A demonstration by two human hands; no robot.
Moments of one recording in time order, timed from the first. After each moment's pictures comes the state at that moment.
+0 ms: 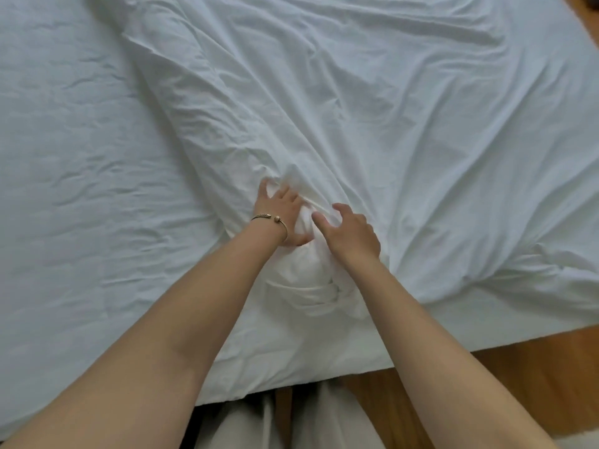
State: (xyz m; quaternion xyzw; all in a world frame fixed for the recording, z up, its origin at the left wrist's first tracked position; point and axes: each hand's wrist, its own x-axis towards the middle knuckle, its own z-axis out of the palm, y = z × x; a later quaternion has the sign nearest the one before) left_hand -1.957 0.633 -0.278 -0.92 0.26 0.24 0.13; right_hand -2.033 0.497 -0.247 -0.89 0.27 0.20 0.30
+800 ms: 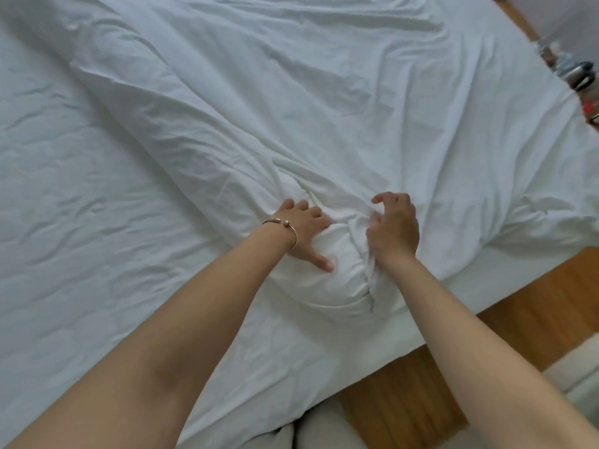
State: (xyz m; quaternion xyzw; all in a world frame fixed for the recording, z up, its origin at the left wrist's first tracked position) left_hand -1.941 0.672 -0.280 -0.83 0.51 0.24 0.02; right_hand -2.049 0.518 -0.265 -0.91 0.35 -0.03 0.21
